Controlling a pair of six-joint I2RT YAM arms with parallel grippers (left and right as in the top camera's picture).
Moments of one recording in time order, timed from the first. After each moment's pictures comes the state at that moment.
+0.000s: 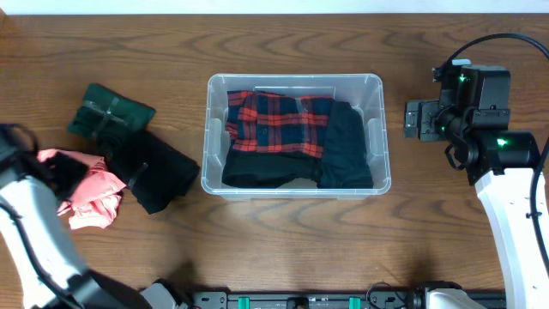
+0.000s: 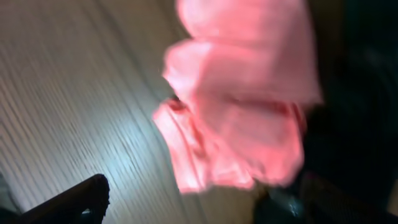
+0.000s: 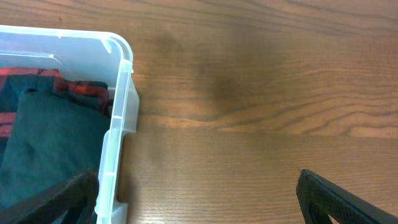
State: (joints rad) left arm 0.74 1.43 1.15 -0.96 -0.11 -0.42; right arm 0.02 1.30 1.20 -0.76 0.05 -0.01
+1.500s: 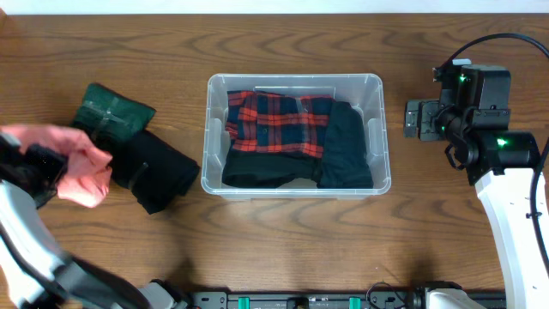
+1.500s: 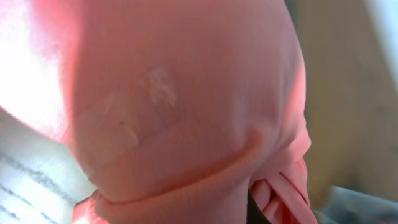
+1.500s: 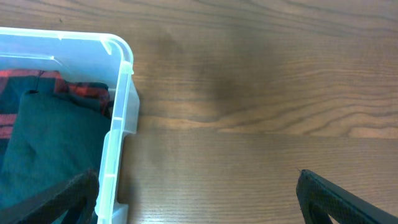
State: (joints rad) left arm 0.83 1.45 1.15 -0.76 0.41 -0.23; right arm 0.02 1.30 1.20 -0.75 0.05 -0.01
